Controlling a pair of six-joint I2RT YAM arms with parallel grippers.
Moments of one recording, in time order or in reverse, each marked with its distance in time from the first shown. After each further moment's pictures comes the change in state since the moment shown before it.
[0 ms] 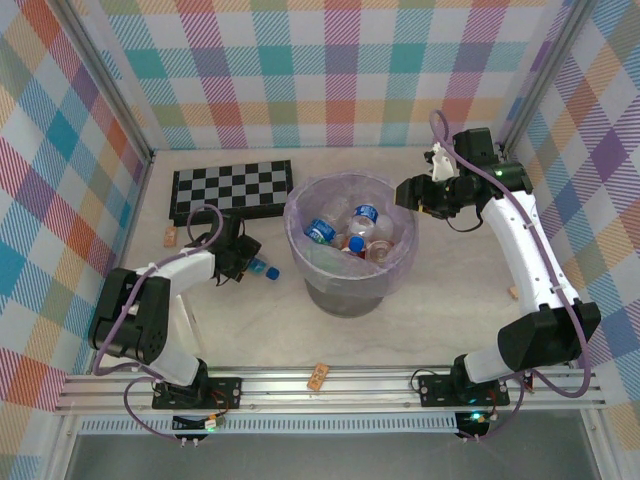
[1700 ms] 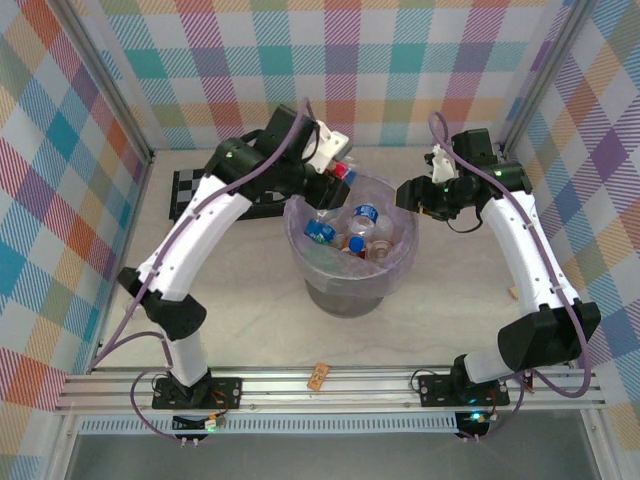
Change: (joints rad) left arm -0.475 0.289 1.511 -1.028 0.166 1.165; right arm 0.008 0.000 0.000 -0.019 0.023 0.011
